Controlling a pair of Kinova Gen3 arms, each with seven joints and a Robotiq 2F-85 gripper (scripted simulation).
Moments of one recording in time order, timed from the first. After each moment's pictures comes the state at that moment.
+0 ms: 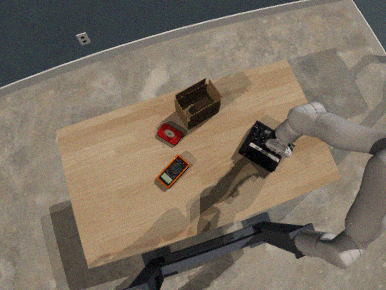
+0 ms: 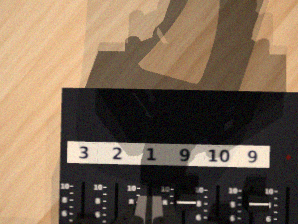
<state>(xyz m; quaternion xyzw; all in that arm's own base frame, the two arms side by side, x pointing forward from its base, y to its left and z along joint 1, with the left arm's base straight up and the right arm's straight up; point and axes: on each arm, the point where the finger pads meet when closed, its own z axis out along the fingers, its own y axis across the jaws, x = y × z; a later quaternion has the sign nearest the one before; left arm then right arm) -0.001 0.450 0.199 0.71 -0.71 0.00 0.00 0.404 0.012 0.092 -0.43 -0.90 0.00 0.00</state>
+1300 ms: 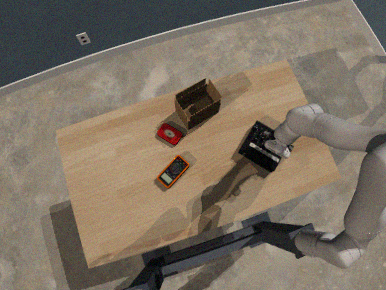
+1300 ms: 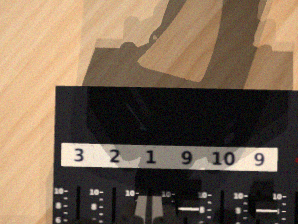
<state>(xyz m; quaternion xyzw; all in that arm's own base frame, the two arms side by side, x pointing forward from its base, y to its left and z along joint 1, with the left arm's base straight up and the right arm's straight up) -0.001 0.450 0.199 0.71 -0.71 0.00 0.00 0.404 0.012 0.080 -0.43 -0.90 0.00 0.00</state>
